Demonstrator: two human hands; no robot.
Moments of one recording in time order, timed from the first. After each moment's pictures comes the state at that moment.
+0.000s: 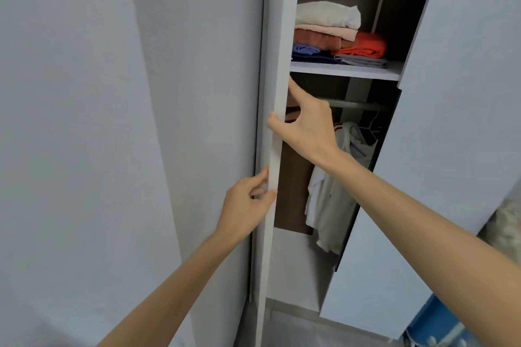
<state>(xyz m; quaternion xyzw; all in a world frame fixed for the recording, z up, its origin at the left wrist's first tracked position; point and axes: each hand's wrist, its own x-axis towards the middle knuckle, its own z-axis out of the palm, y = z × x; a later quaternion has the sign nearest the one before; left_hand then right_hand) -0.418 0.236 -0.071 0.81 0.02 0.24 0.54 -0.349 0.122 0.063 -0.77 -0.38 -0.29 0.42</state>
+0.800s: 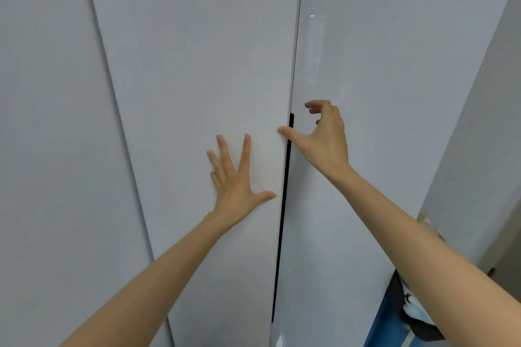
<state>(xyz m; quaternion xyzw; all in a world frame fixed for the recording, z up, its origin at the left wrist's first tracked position) -0.156 0.059 -0.034 0.92 -0.04 0.24 0.31 -0.136 -0.107 0.057 -0.82 -0.11 -0.35 0.43</state>
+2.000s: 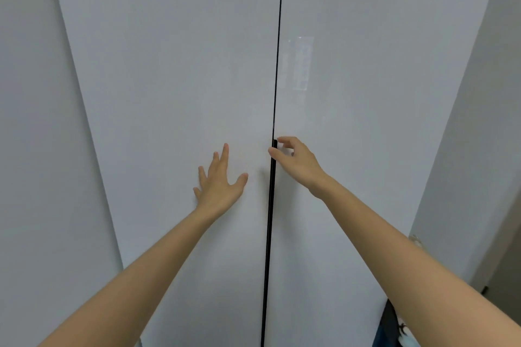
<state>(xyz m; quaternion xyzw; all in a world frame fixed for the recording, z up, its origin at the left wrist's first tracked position) -0.107 0.057 0.011 0.90 0.02 0.17 0.40 -0.098 -0.118 0.068 -0.84 -0.13 -0.10 0.52</state>
